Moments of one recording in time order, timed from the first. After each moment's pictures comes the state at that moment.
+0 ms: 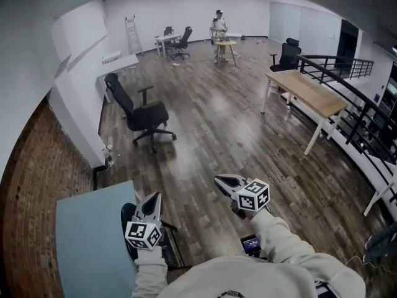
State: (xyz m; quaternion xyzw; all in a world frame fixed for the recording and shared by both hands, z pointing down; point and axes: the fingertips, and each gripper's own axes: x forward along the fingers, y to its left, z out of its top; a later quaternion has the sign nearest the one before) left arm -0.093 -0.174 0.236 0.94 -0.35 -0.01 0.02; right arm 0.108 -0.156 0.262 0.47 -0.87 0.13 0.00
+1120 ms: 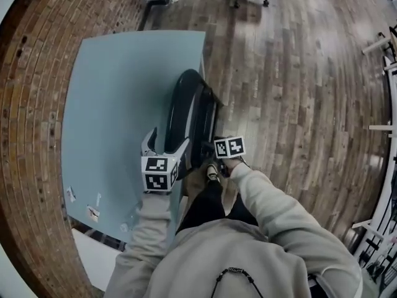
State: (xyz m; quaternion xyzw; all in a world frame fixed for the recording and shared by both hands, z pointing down) left arm -0.398 -0.195 0.569 0.74 -0.56 0.29 0.25; right arm -0.299 -0.167 0.776 0.26 -0.76 0.53 0.27
